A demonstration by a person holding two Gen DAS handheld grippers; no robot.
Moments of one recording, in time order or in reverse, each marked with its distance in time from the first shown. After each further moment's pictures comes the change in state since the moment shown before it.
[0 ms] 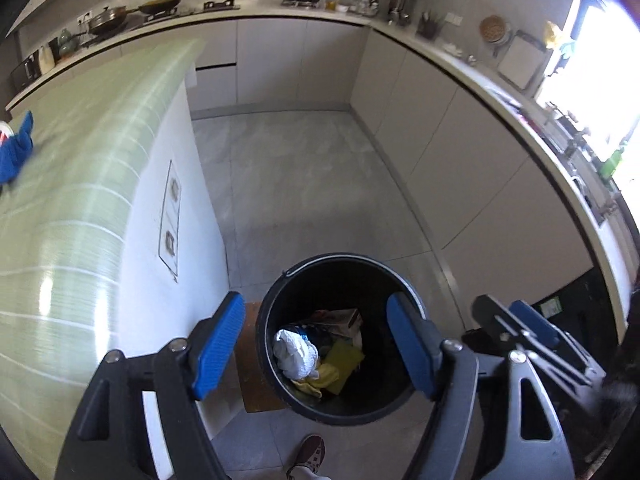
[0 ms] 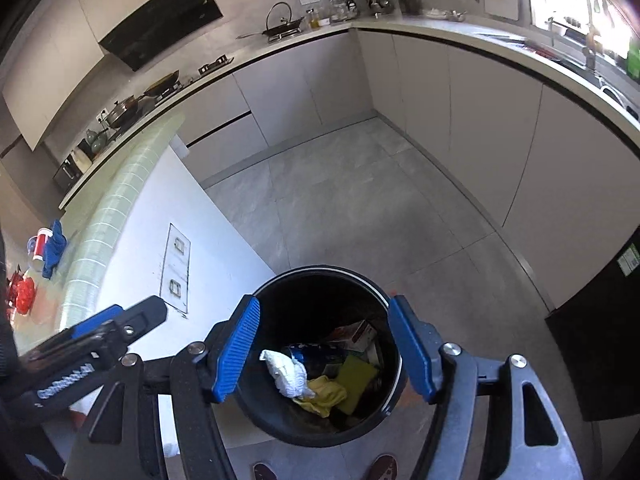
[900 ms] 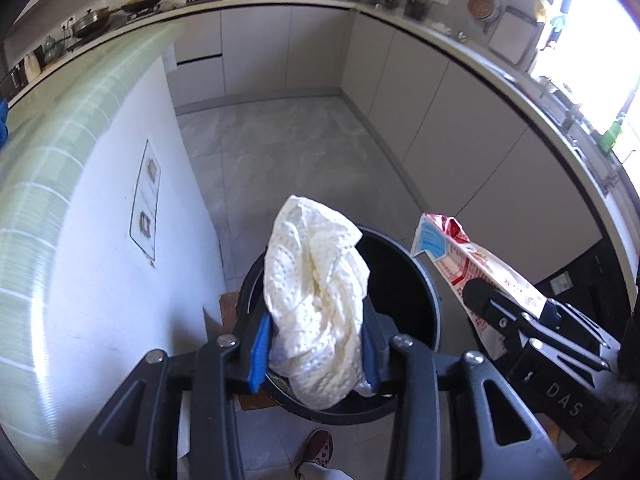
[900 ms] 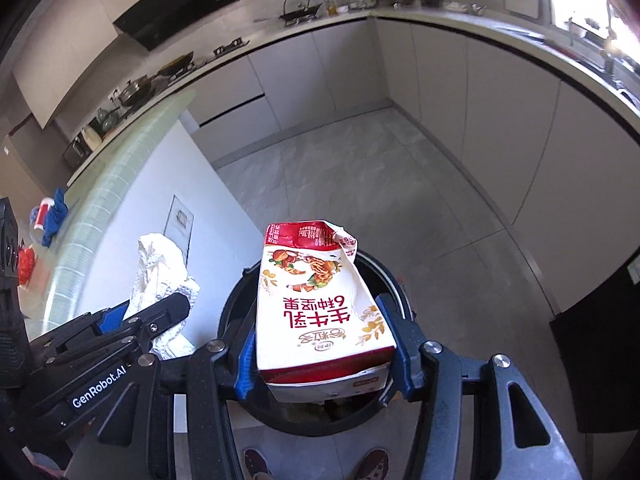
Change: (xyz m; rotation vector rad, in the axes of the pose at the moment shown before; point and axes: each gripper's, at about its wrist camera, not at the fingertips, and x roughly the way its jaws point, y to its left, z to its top) left arm 0.071 0.007 -0.034 0.041 0.048 0.018; right arm 0.033 -0.012 -0.020 -0.067 0.066 0.050
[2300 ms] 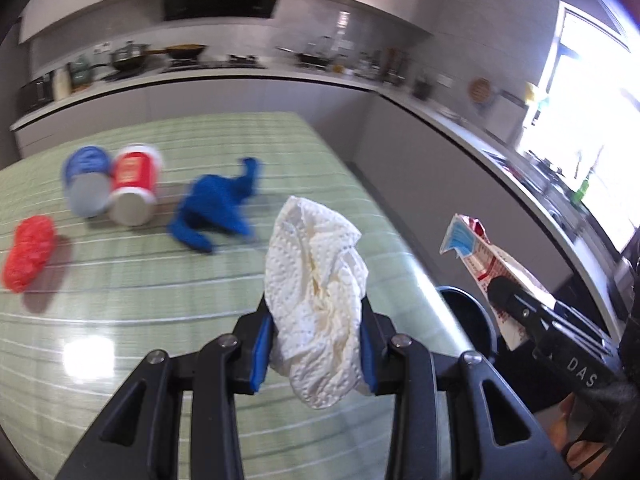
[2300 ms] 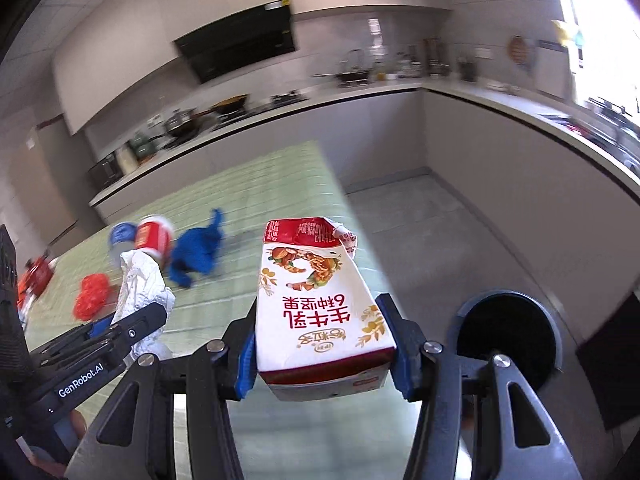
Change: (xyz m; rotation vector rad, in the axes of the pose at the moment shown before) left arm -0.168 0.290 0.024 0.018 -0.233 -0.136; right arm -0.074 0.355 -0.015 -0.035 -0.248 -0.046
